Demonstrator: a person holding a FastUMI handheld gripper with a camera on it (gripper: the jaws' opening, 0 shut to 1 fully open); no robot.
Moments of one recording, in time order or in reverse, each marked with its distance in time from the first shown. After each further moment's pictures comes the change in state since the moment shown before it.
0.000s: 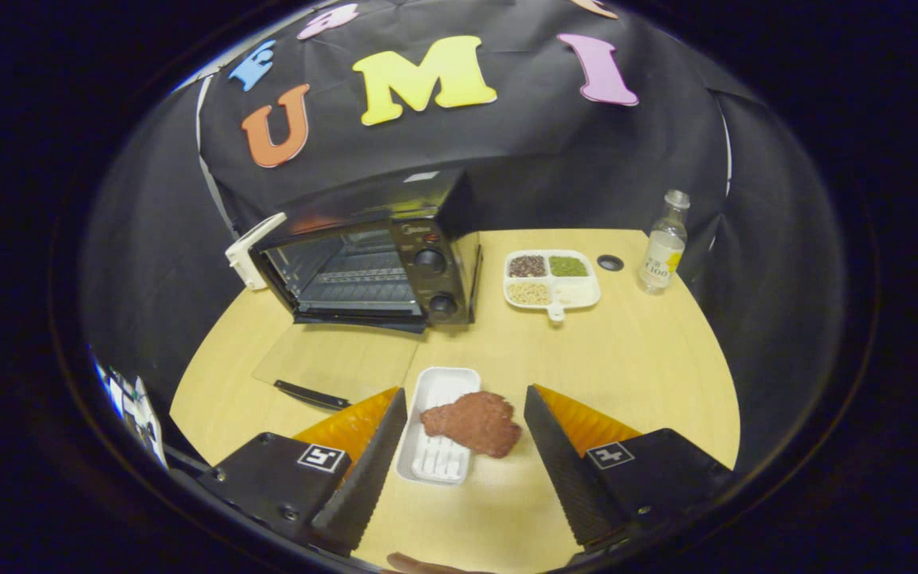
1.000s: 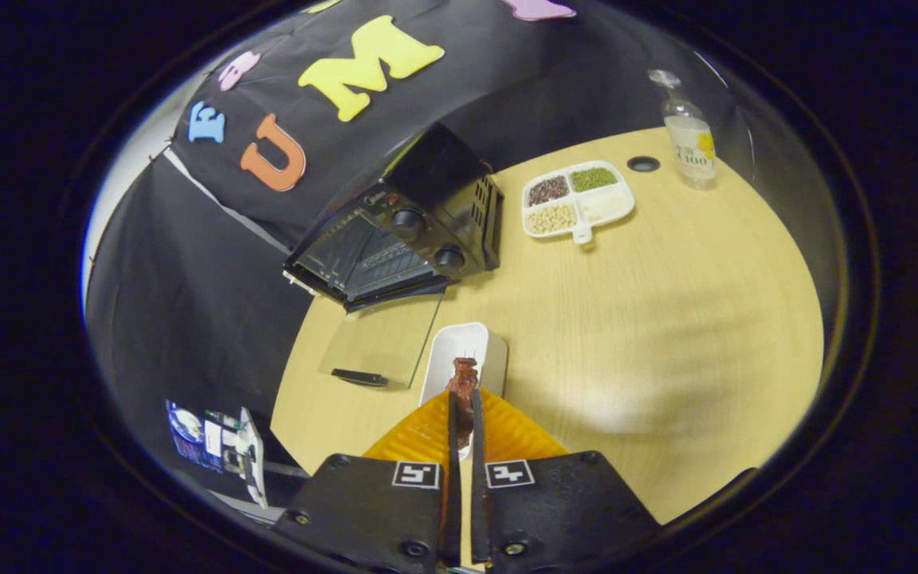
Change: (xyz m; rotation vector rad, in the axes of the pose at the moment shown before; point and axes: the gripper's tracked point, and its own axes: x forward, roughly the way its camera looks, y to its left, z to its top) arm 0.007 -0.012 -0.033 0.178 0.146 0.317
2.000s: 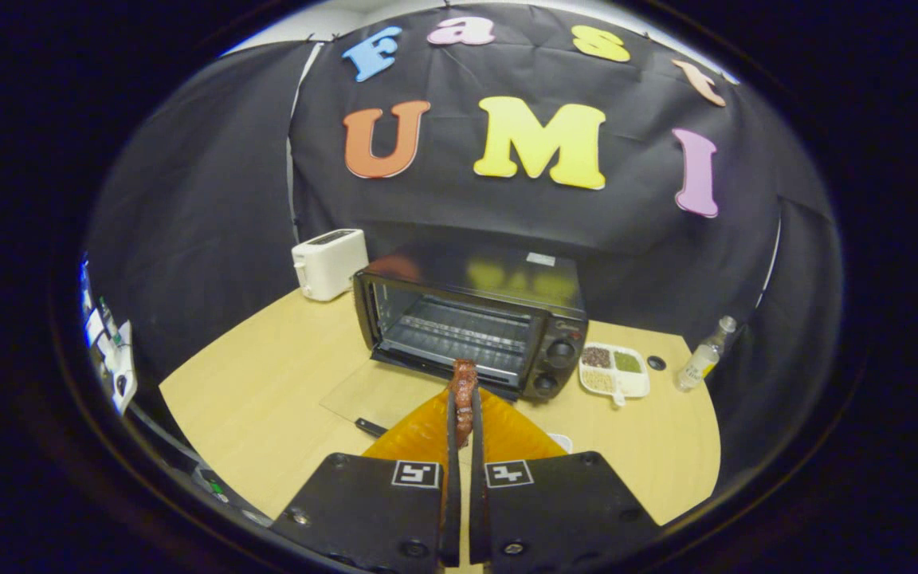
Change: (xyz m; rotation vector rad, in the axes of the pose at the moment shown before) arm 0.041 0.217 0.021 -0.563 -0.349 -0.298
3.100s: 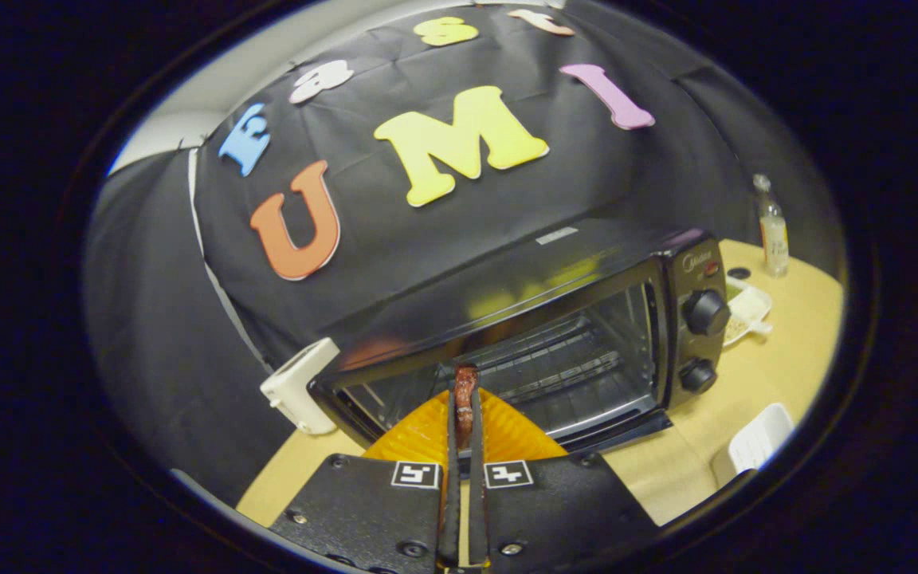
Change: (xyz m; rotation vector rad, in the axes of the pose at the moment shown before) arm 0.200 0.027 0.040 0.661 -0.267 0.053
